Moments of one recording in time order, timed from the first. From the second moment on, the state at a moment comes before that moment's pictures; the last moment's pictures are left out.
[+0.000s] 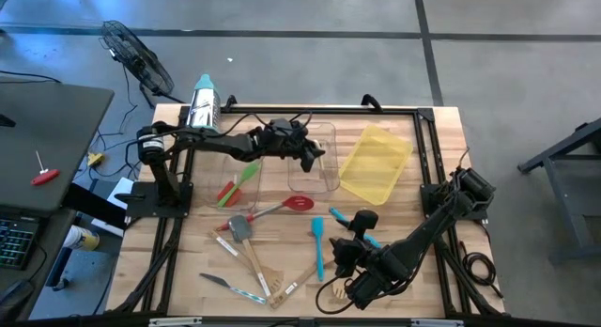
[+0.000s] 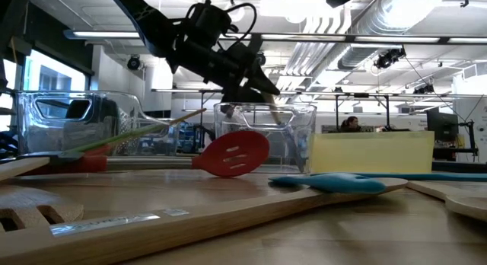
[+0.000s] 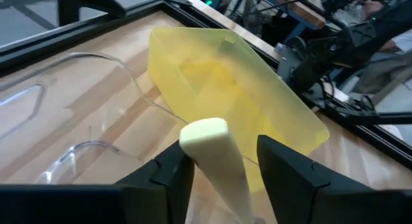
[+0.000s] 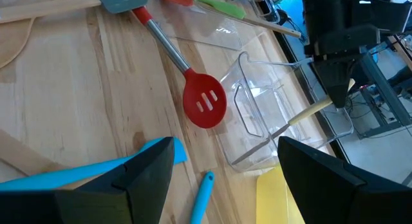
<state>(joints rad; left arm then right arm) 0.30 1.77 1.04 0.41 0.10 -0.42 0.71 1.88 1.57 -1.13 0.99 0.79</state>
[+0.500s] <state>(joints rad) 0.30 1.77 1.04 0.42 0.03 -0.38 0.71 1.88 1.57 -1.13 0.99 0.79</state>
